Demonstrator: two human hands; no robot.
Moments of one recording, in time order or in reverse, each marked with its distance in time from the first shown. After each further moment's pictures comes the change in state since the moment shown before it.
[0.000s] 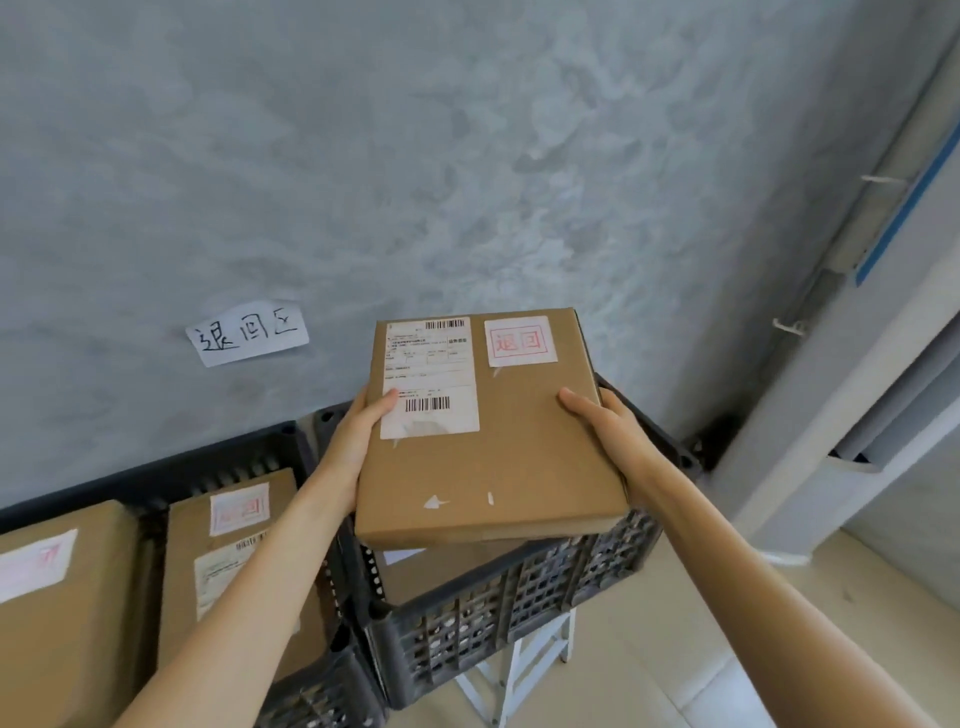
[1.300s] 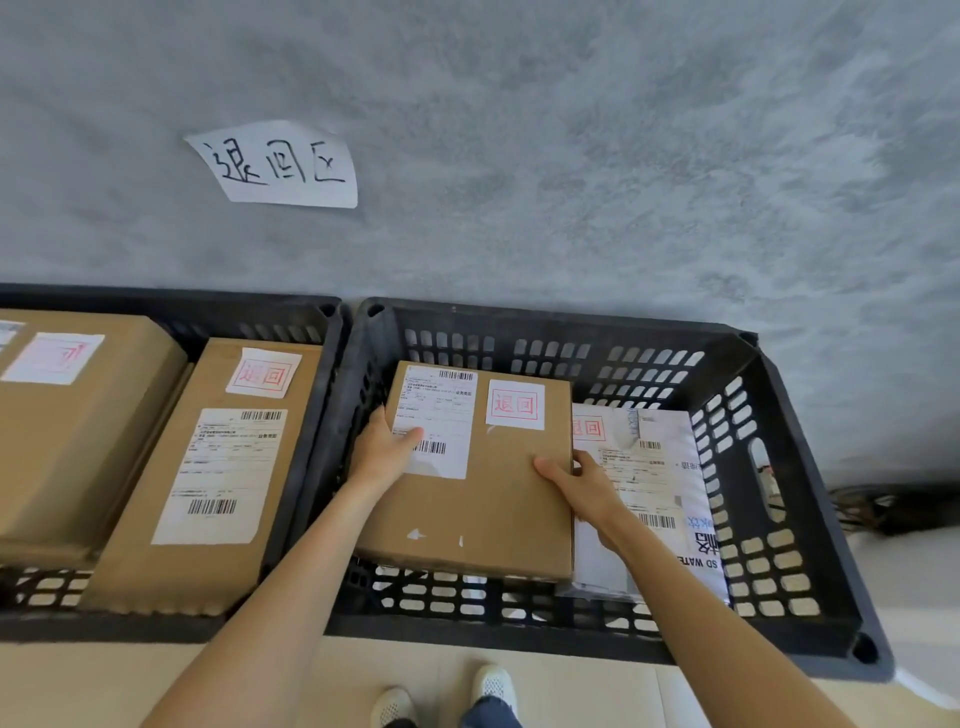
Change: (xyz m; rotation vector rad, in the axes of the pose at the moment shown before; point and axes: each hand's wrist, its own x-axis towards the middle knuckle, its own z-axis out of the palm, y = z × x) left_hand 0.122 -0.169 -0.041 0.592 0.661 -0.288; right_hand 0.196 0.176 0.051 -0.502 -0.471 0.335
